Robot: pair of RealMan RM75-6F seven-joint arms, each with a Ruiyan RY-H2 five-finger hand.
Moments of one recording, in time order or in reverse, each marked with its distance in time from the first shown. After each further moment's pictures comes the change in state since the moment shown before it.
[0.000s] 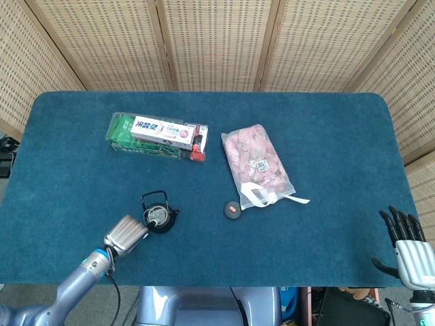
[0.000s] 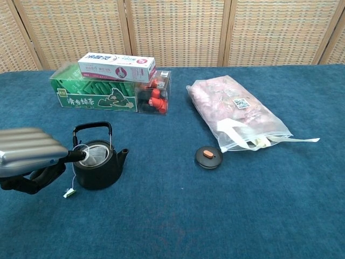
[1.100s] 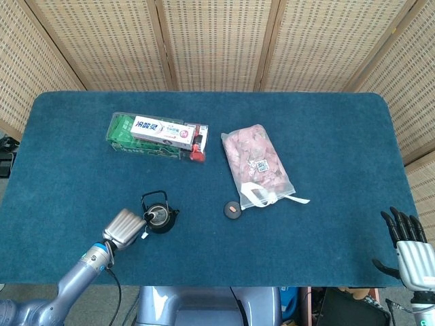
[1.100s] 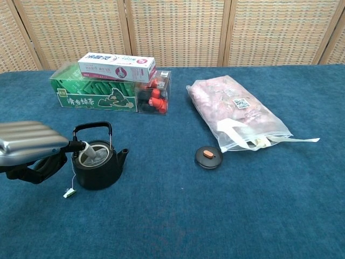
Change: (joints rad) left arm -0.044 -0.019 0.025 0.045 -0.012 0.049 -0.105; right arm -0.004 0.004 0.000 -0.009 0.009 -0.001 -0.010
